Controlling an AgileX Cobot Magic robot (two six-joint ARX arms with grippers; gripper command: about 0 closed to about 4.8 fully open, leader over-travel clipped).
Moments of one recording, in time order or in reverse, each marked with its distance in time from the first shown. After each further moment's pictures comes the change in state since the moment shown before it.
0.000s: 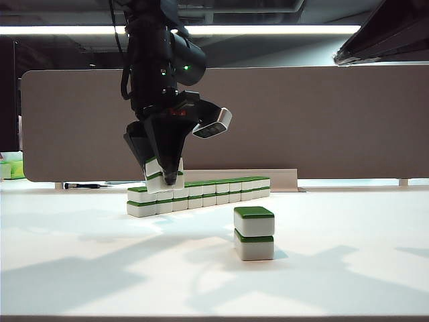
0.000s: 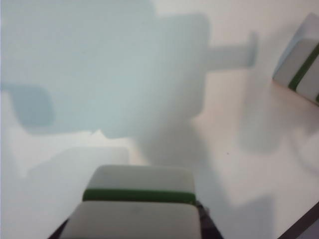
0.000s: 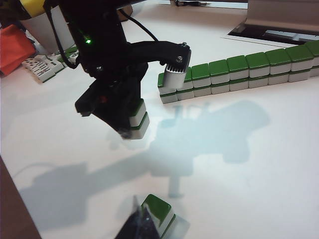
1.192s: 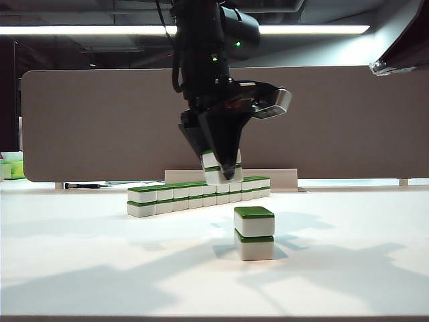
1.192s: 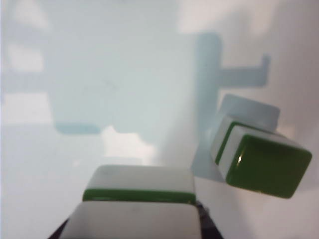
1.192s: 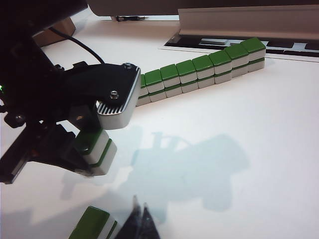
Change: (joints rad) left arm -0.169 0.001 0.039 0.130 -0.063 0.000; right arm -0.187 0.000 0.000 -0.001 0.008 0.000
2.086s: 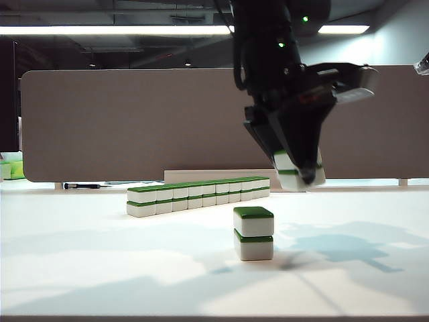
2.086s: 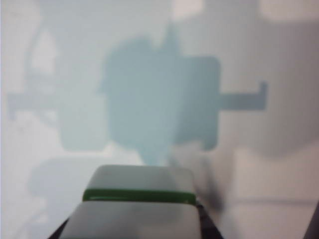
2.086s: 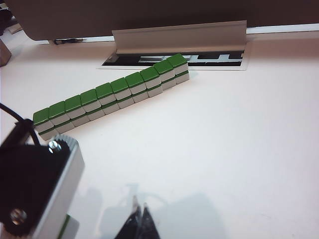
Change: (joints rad) left arm -0.184 0.016 -0.001 0.137 0.000 0.008; right arm -0.174 -0.029 0.000 -0.007 0.043 0.000
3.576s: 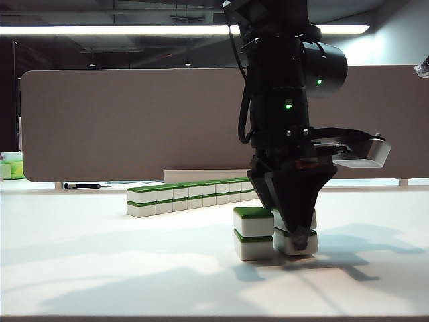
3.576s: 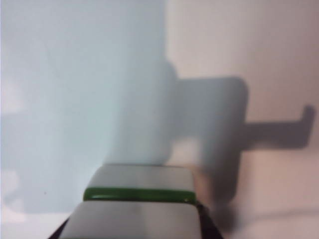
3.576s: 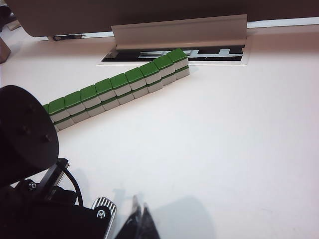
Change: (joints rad) left arm -0.021 0.130 -0.008 -0.038 -0.010 0.082; right arm 0.001 -0.001 0.000 -0.019 0.001 0.000
